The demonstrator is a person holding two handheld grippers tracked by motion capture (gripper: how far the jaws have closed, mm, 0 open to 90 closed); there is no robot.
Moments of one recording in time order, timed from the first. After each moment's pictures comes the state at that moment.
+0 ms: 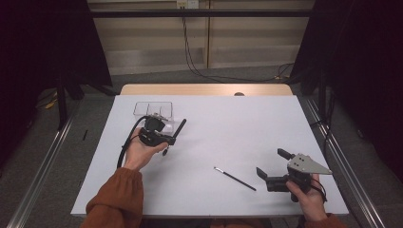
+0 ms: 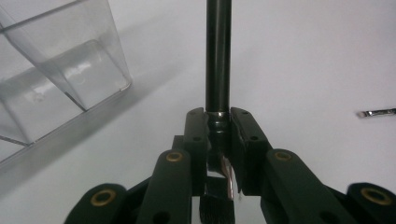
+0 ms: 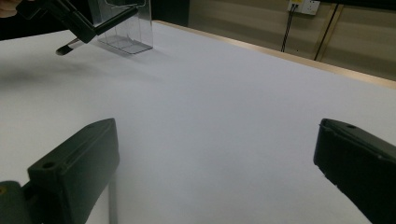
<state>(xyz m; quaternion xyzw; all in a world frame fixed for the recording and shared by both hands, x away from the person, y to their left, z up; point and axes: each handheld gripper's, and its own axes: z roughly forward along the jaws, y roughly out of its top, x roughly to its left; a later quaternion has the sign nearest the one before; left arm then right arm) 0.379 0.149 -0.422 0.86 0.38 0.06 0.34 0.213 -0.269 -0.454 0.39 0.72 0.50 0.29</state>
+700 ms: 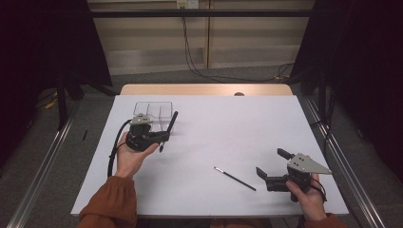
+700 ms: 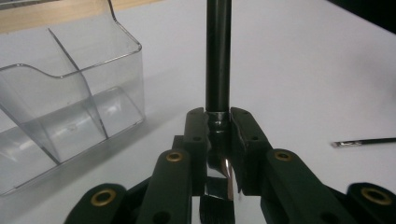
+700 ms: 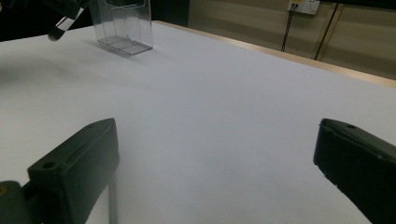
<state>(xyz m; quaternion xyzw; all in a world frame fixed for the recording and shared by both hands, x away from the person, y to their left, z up) 0.356 0.181 -0.413 0.81 0.37 0.09 0.45 0.214 -0.269 -0.454 0.39 0.72 0.50 0.28</state>
